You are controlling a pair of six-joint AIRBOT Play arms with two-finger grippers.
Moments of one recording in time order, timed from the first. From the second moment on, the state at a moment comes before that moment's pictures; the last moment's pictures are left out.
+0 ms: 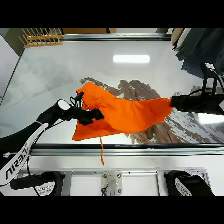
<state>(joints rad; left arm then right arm) -0.28 -1.46 0.88 0.73 -0.88 -1.42 0.05 -0.85 1.09 -1.41 1.25 1.70</state>
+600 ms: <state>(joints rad) -0.22 -1.17 1.17 0.71 -1.05 -1.43 0.05 -0.86 1.41 -1.54 1.12 1.66</state>
